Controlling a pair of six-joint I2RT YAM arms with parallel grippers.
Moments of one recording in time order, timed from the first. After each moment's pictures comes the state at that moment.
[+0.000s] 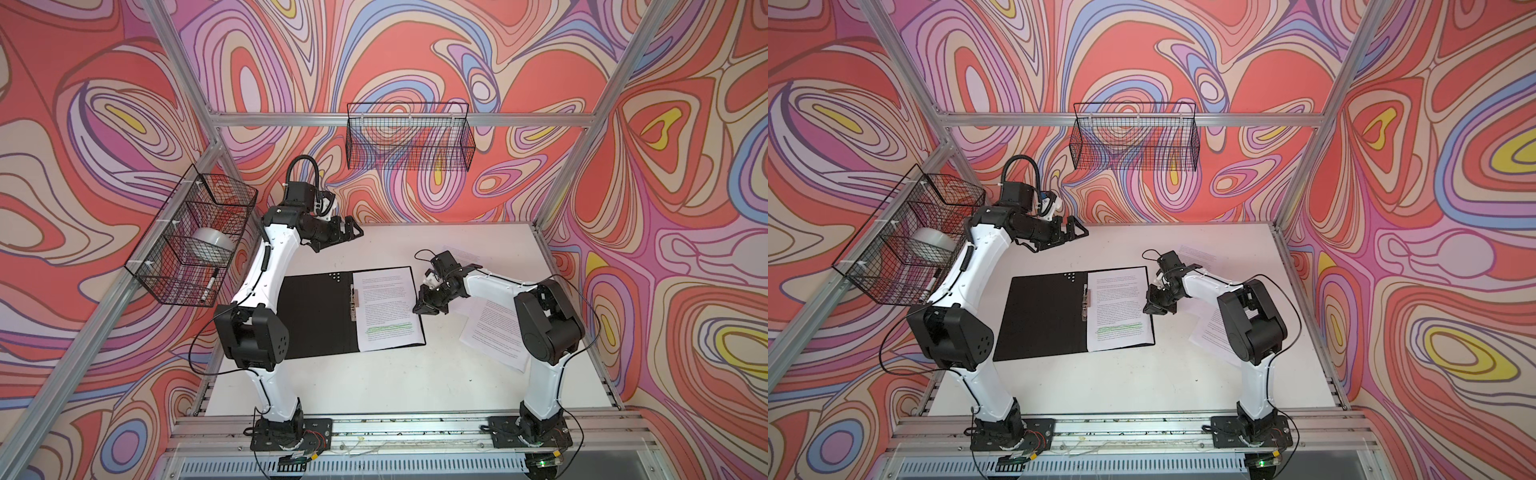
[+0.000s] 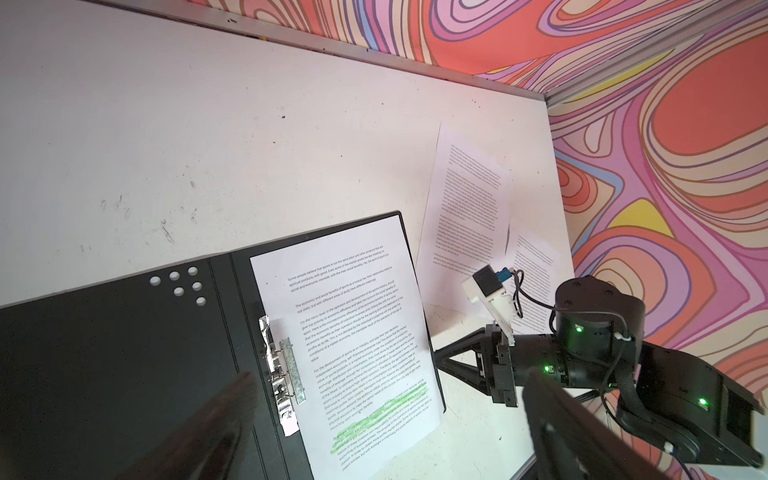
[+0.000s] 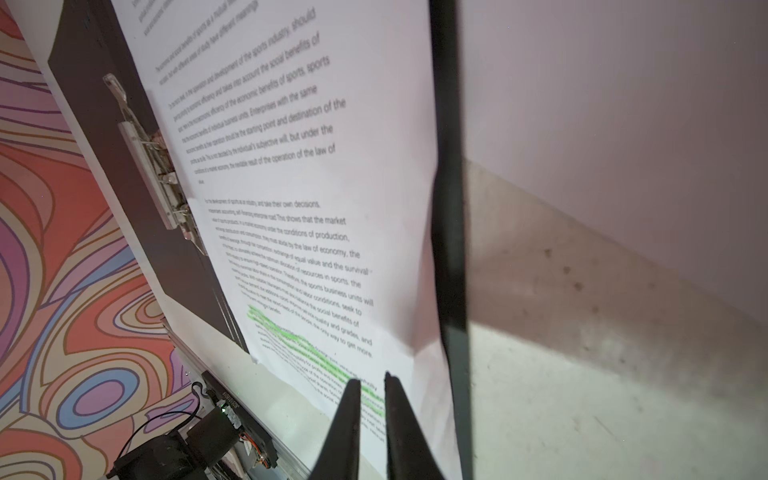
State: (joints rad) left arm -0.10 1.83 1.92 -1.02 0.52 -0.27; right arm 0.46 1.95 1.29 -0.55 -0.56 0.65
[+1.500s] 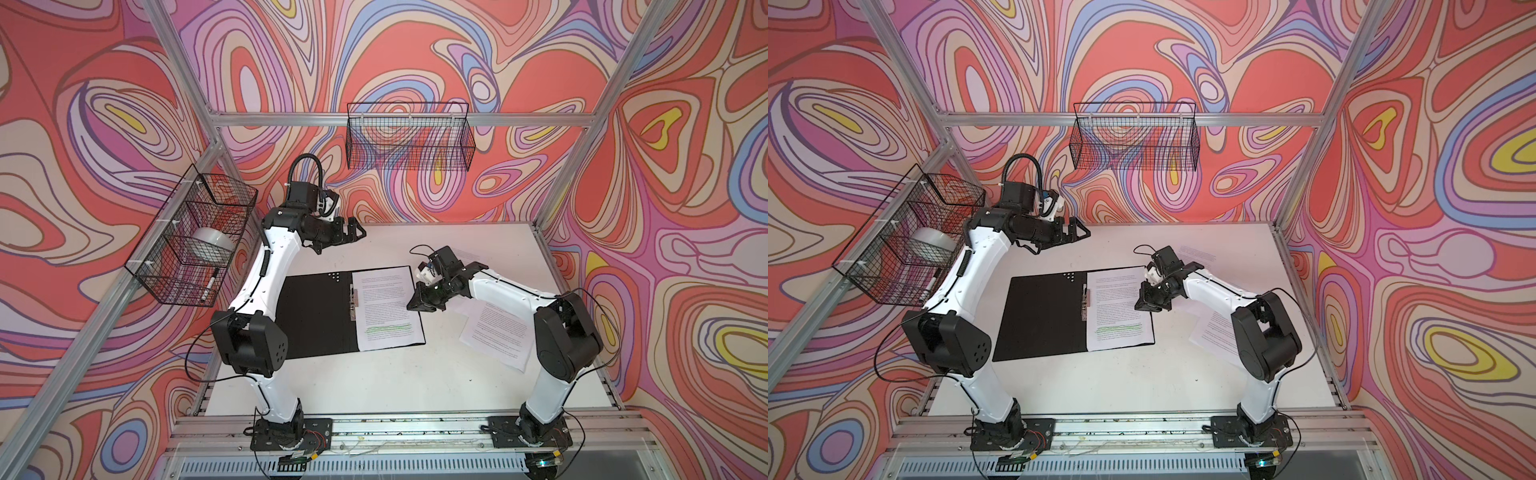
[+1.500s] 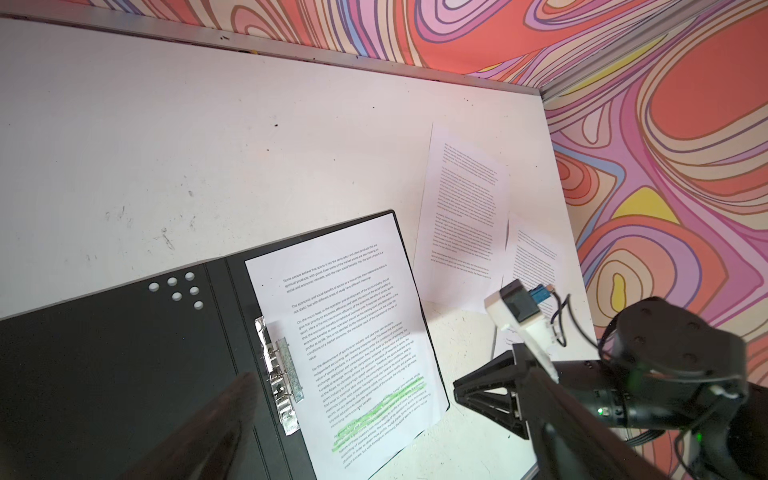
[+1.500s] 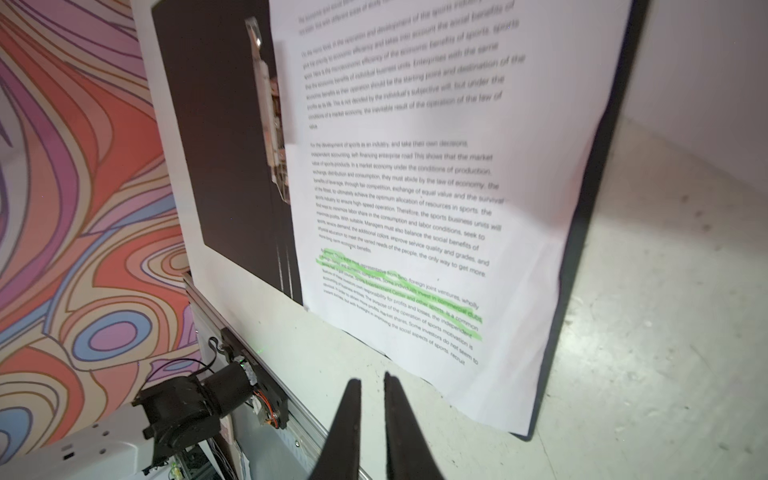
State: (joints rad) left arm -0.13 1.78 1.90 -1.00 0.49 -0.25; right arm 0.54 1.80 1.28 -0.60 -0.56 0.60
